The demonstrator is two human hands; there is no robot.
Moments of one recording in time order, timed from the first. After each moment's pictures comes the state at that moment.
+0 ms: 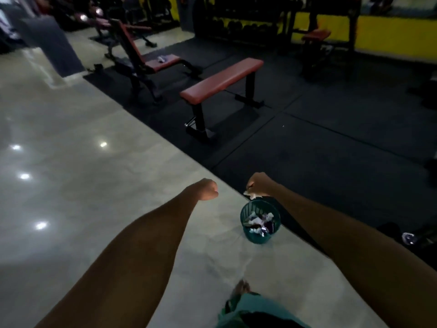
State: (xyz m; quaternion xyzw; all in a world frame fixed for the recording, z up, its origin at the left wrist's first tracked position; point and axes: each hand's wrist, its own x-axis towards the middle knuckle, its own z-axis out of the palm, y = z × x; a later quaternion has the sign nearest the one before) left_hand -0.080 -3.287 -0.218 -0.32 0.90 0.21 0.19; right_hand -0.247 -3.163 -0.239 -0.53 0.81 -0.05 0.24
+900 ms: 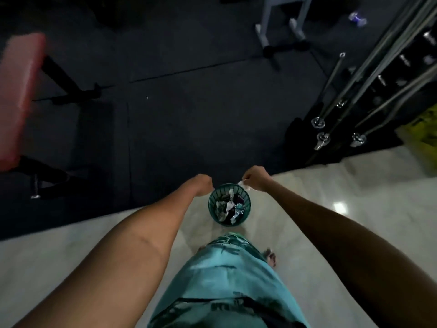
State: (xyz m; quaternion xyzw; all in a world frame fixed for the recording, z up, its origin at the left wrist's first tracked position) left_hand -0.380 -3.413 -0.305 0.10 0.90 0.09 0.42; right_hand -0.367 -3.217 -0.326 0.05 0.92 -0.24 0.30
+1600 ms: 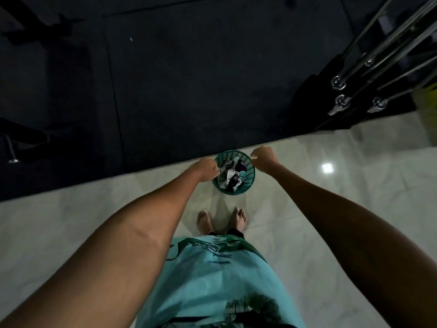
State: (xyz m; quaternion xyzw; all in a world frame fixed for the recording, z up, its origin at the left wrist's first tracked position) left_hand -0.391 -3.450 -0.373 0.13 0.87 0.15 0.45; right_hand -0.385 -3.251 -0.404 0.13 0.92 -0.21 0.29
